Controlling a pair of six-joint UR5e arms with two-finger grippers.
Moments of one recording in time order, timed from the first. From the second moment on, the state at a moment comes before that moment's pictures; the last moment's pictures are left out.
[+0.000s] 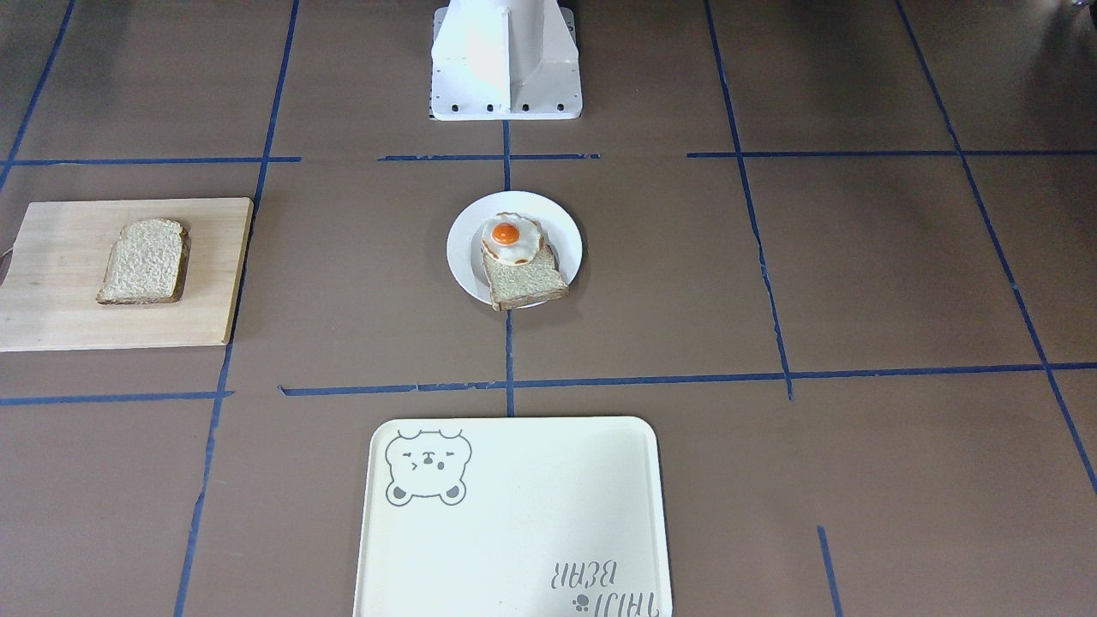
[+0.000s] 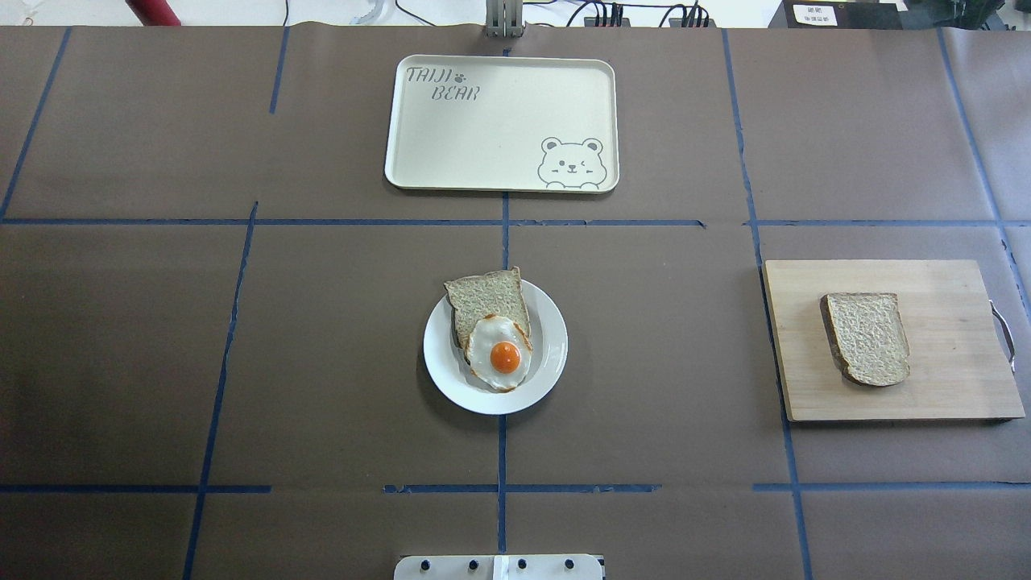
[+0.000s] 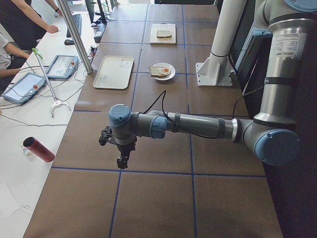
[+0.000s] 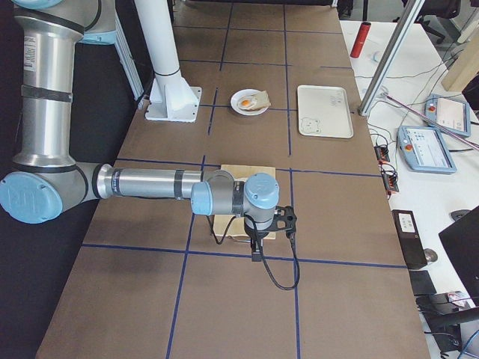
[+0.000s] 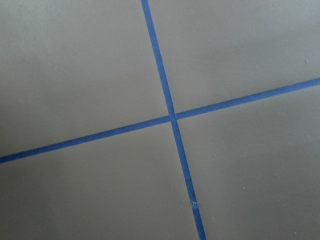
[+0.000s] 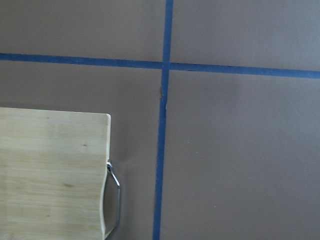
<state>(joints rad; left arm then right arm) -1.51 -1.63 -1.61 -1.57 -2.28 0.14 1.54 -1.70 1.71 -1.52 2.37 0.01</state>
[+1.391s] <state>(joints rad) -1.51 -1.64 -1.61 -1.58 -2.29 0.14 0.99 -1.76 1.62 -0.54 2.27 1.07</state>
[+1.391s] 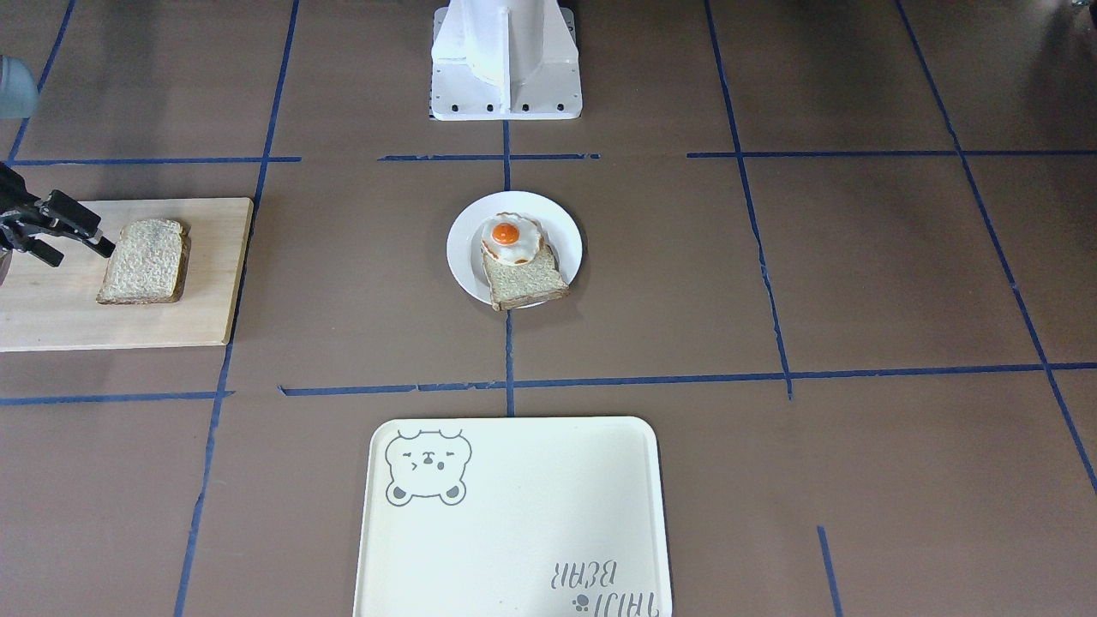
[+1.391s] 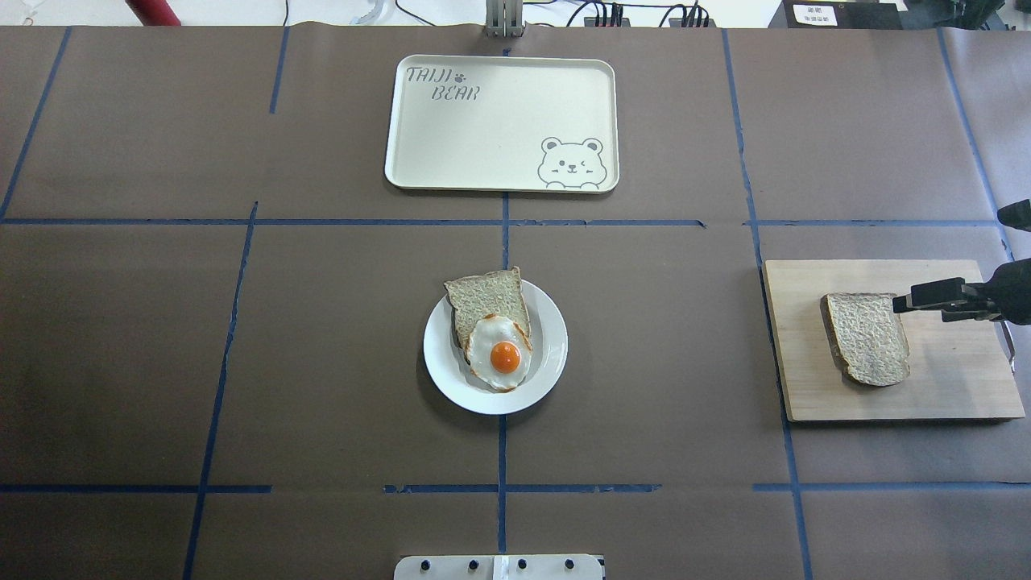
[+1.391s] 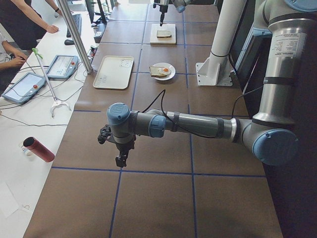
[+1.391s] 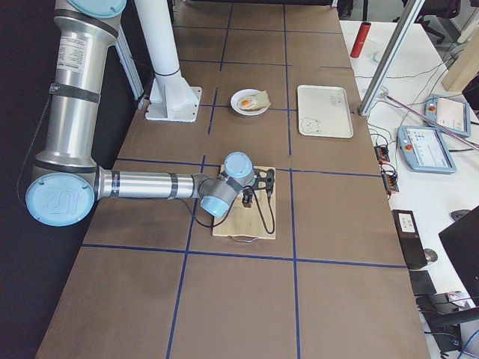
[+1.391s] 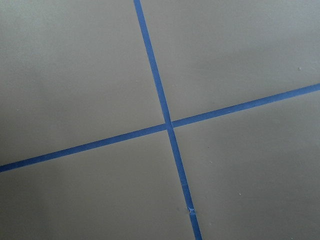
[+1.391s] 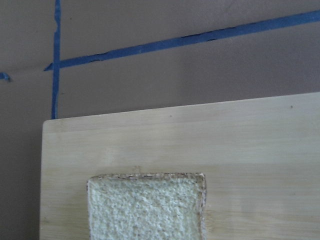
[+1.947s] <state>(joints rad) -1.51 -1.64 -1.61 -1.58 -2.29 0.14 0.95 -1.75 1.57 -0.53 2.25 1.06</state>
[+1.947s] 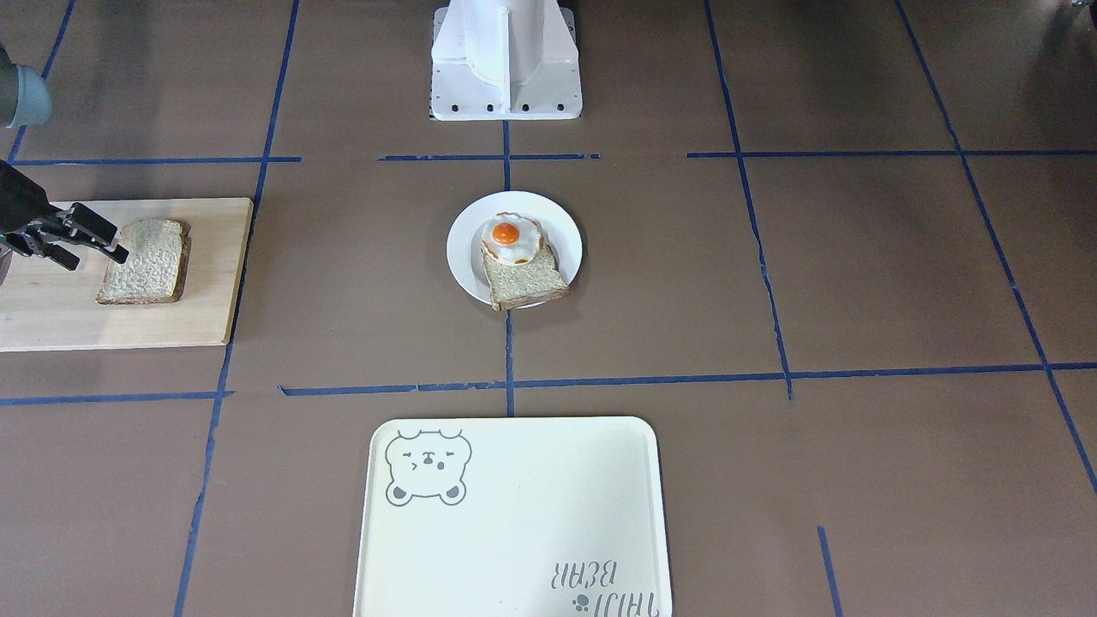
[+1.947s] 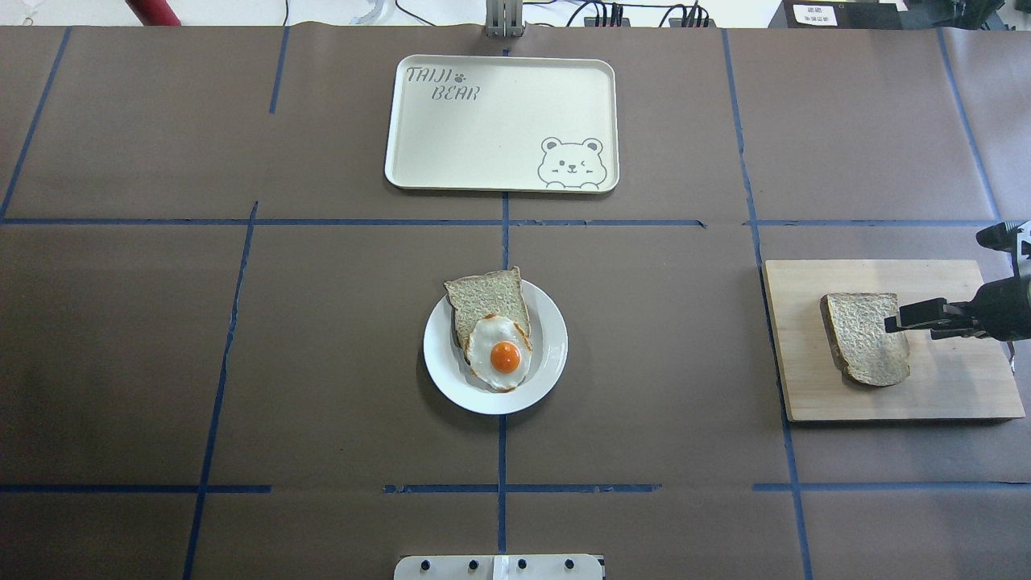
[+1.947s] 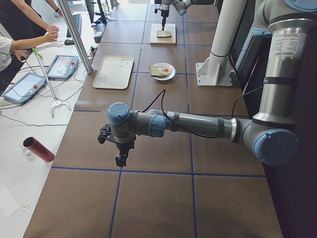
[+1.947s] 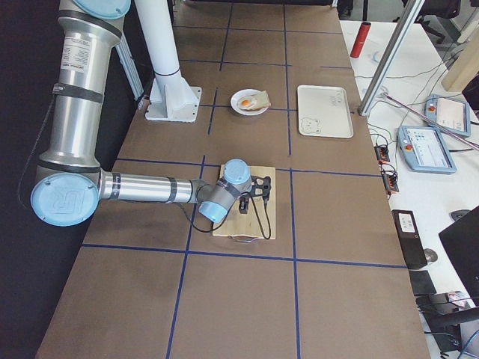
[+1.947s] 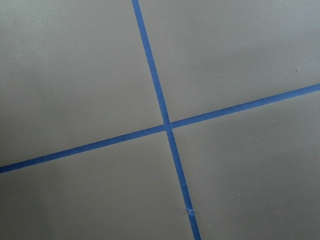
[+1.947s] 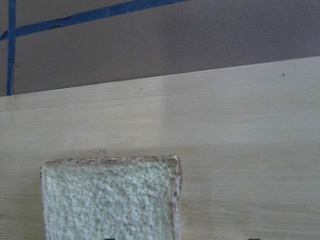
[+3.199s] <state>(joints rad) -1.51 -1.63 -1.60 -1.58 -2.29 0.14 0.93 -1.74 1.59 -0.53 2.25 1.06</state>
